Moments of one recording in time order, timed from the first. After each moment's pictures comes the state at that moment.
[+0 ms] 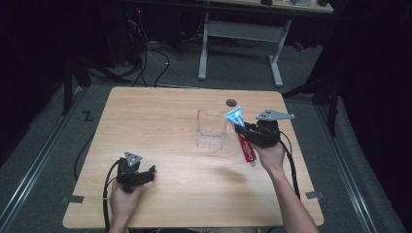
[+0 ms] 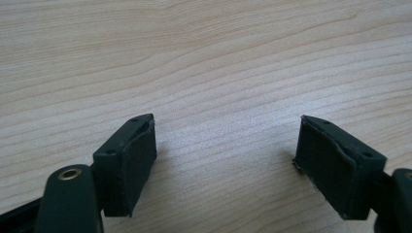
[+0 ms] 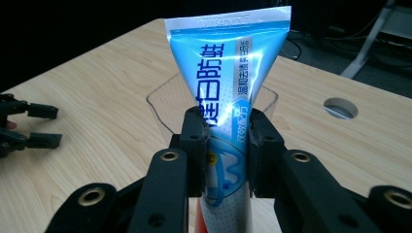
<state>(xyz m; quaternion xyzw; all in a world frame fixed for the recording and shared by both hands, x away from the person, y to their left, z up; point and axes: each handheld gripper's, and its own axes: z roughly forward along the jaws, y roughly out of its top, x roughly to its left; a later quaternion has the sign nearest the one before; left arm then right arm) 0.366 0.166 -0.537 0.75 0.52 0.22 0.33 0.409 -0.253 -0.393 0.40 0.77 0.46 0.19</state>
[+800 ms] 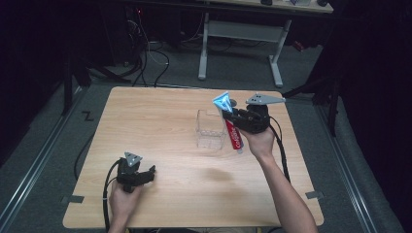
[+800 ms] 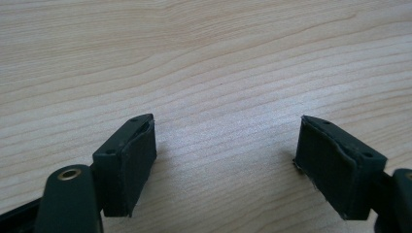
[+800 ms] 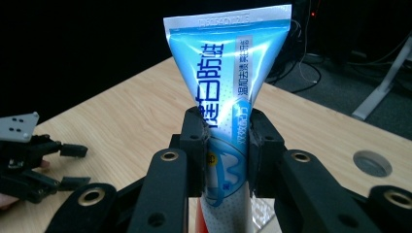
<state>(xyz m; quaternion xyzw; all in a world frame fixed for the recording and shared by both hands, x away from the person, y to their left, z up) 0.366 0.166 -0.537 0.76 0.52 0.22 0.33 0.430 -0.219 -0.356 0.37 0.76 0.50 0.18</state>
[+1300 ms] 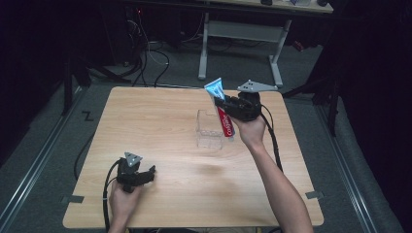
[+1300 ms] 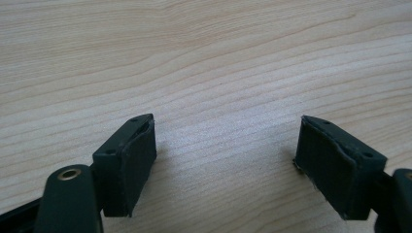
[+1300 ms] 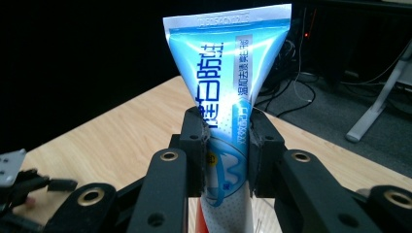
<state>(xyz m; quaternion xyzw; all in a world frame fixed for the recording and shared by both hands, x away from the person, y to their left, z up) 0.366 0.166 -0.537 0.76 0.52 0.22 0.33 0.454 -0.196 -0.338 0.36 0.75 0.52 0.20</state>
